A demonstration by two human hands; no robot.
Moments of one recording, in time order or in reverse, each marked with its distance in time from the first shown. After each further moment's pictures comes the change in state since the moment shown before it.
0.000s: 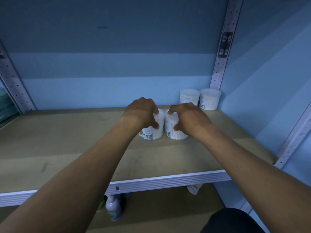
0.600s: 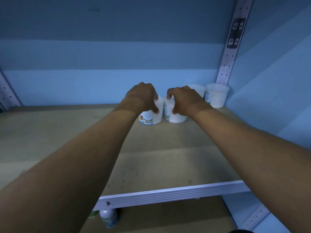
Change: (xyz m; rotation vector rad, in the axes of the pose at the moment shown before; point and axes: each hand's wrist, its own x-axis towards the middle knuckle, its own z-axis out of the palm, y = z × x) left_hand 0.085 -0.013 0.018 -0.009 0.056 0.000; right_hand 0.084 0.010 0.016 -0.040 0.063 -0.063
